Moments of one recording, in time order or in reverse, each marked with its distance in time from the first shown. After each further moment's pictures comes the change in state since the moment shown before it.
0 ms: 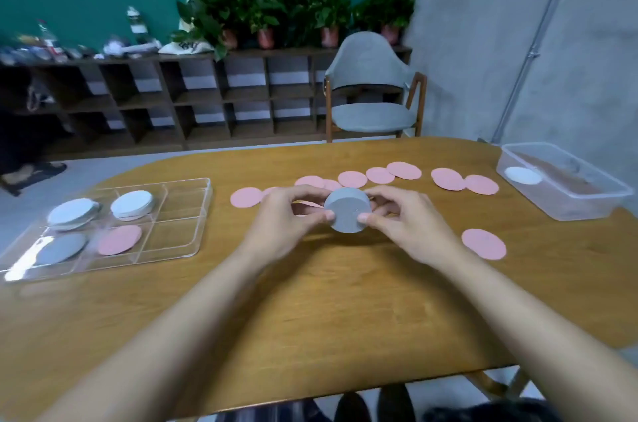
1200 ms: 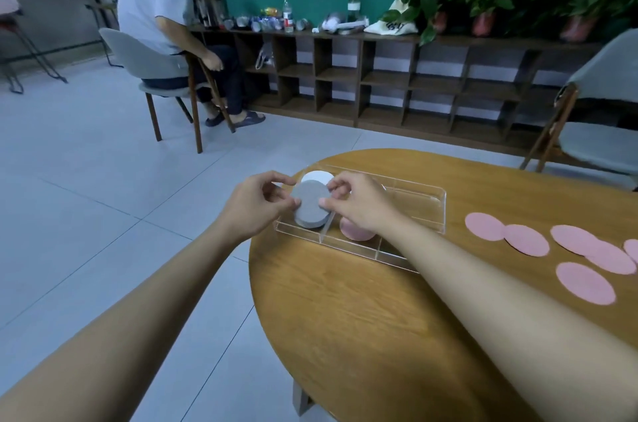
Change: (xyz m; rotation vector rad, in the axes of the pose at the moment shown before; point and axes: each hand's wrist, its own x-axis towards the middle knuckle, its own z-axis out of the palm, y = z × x) left_hand -0.145 -0.122 -0.367 0.311 0.496 -0.417; right_hand 0.157 -0.222 0.374 0.070 -0.505 -0.118
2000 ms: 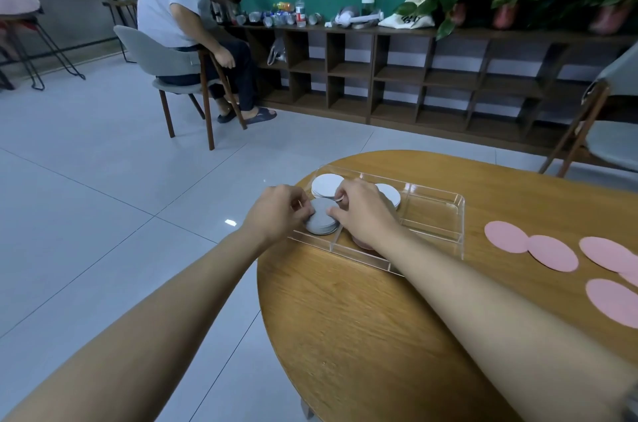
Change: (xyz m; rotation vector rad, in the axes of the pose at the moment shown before) left_hand 0.028 -0.015 0.025 0.388 -0.038 0.021; right_hand 0.022 0.011 0.026 -0.351 0.046 -0.022
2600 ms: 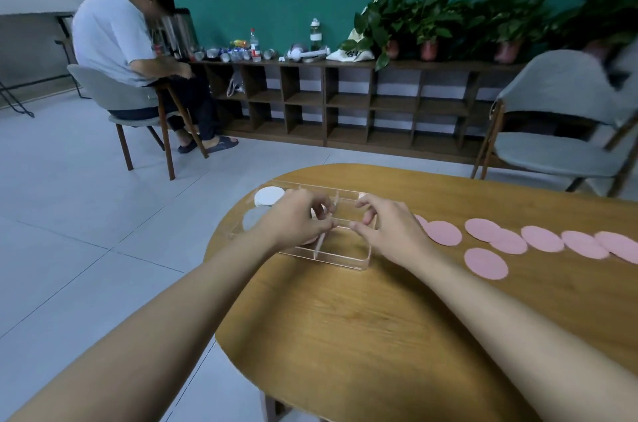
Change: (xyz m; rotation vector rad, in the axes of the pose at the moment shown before) left_hand -0.043 0.159 0.019 0.024 -0.139 0.302; right_hand -0.126 0.097 -0.112 0.079 0.161 0.015
